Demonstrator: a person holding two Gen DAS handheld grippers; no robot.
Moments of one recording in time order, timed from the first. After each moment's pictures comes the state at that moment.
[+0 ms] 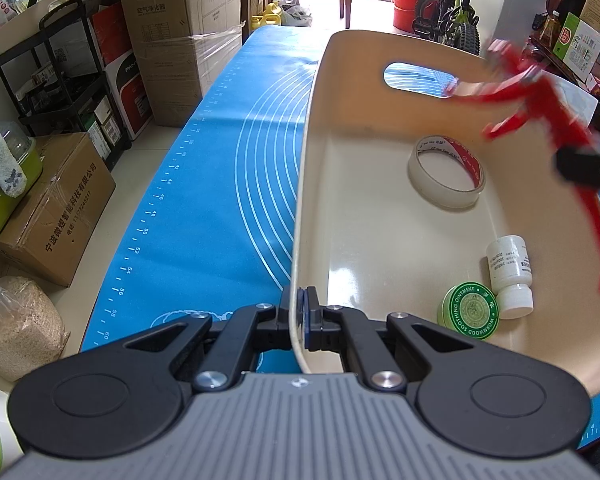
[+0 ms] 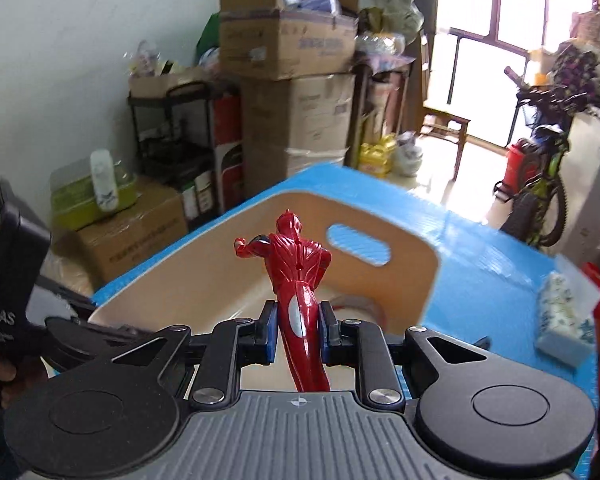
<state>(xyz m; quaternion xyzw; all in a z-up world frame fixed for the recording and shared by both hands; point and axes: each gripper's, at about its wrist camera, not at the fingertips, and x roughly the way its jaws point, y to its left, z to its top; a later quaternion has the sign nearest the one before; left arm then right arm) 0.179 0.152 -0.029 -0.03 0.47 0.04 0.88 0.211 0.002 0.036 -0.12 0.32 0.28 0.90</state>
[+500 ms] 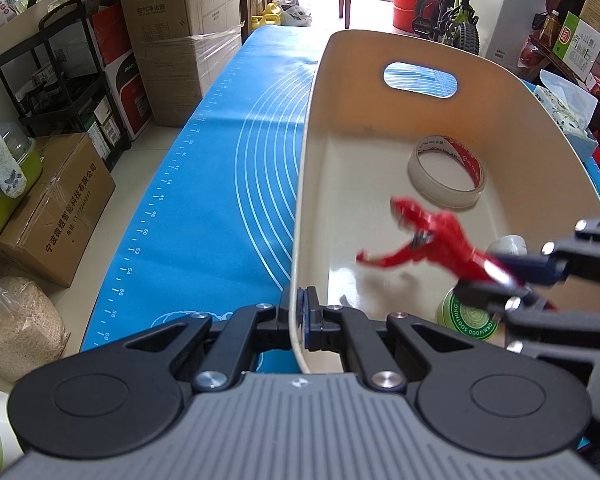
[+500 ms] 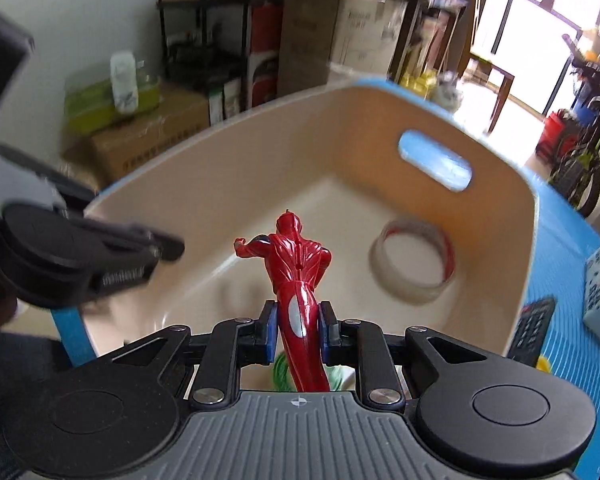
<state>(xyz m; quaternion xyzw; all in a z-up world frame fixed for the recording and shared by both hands) 0.179 0.153 -0.029 -0.03 0.47 0.04 0.88 0.206 0.049 -0.022 -0.19 0.42 0.30 0.84</state>
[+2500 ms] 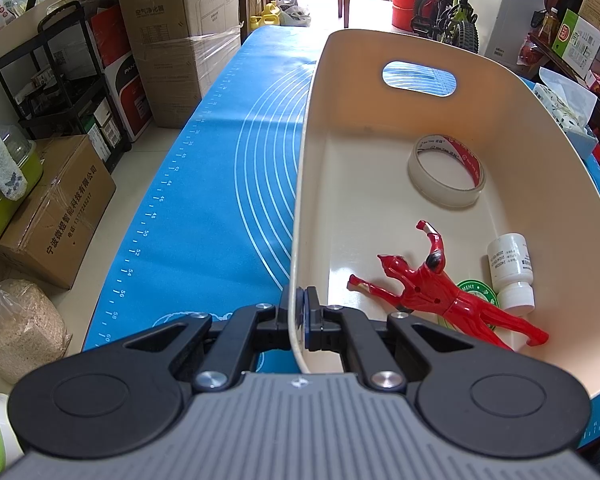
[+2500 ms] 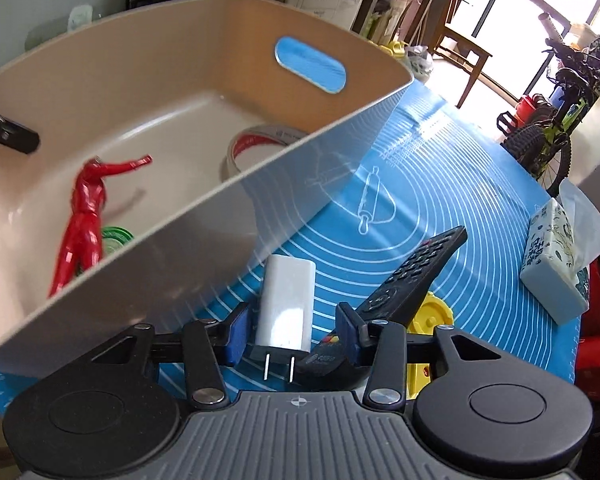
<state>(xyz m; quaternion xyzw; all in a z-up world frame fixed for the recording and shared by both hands) 0.179 0.155 -0.029 -0.02 0.47 0.04 0.88 0.266 -0.058 -0.059 -0.26 0.43 0.25 0.83</state>
